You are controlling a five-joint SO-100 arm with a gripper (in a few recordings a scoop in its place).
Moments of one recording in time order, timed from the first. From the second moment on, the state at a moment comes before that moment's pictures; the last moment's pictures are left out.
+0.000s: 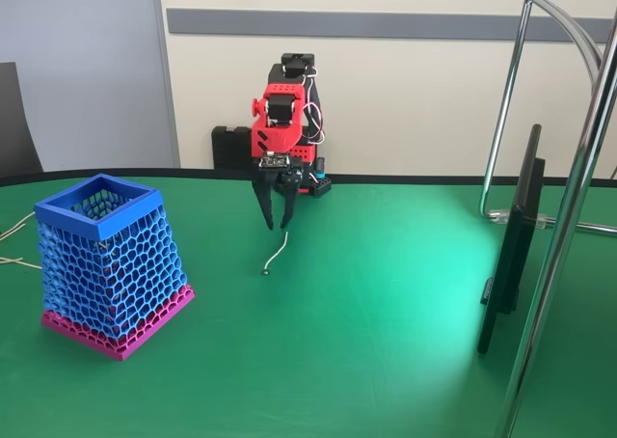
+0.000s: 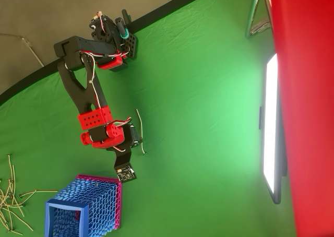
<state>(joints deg) 6.5 80.6 89.6 71.8 -93.8</state>
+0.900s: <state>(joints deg) 8.3 64.0 80.7 66.5 -93.1</state>
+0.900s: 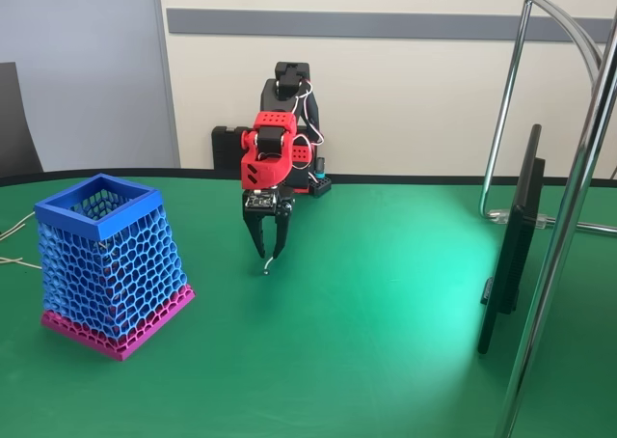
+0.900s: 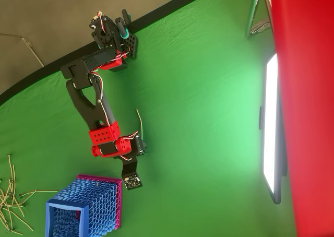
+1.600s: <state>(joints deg) 9.9 59.0 76.6 66.5 -93.5</state>
